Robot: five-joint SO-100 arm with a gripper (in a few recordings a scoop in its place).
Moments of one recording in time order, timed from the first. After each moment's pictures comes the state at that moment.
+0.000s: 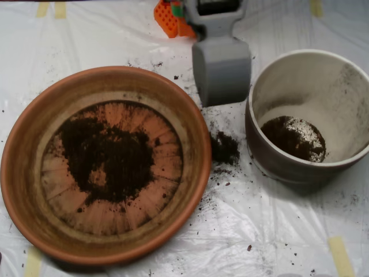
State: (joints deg) arm -4.4 120.9 99.4 54.3 -3.7
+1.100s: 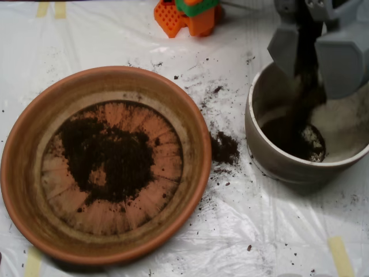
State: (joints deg) arm -26.5 92.4 60.1 87.6 -8.6
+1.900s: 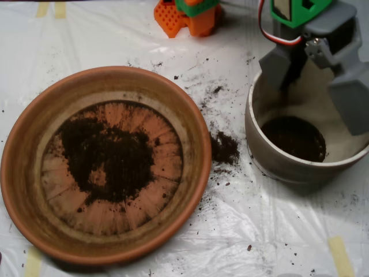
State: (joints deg) arm -27.3 82.4 59.1 94.2 -8.3
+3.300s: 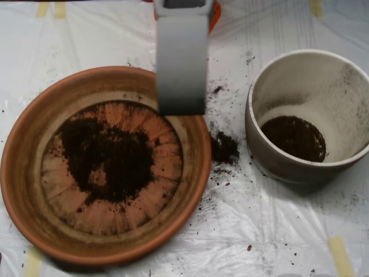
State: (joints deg) arm 6.2 121.6 101.3 63.1 -0.4
